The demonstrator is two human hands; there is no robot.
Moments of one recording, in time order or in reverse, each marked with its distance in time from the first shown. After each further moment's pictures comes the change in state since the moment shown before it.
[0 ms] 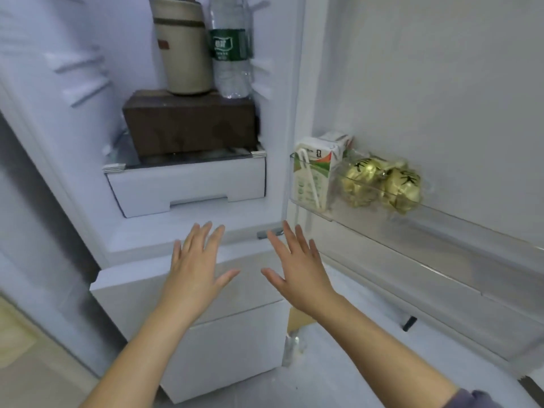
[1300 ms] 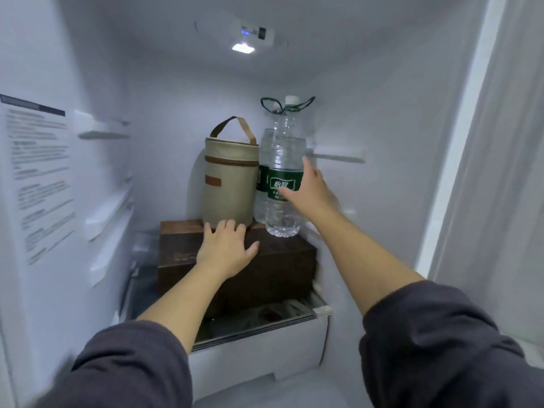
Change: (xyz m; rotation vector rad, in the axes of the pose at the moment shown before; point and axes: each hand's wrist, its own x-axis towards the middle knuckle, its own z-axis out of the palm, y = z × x) left_hand 0.413 -0.136 -0.104 0.198 0.149 0.141; right_hand 0.442 -0.087 -0.219 0.164 0.558 0.241
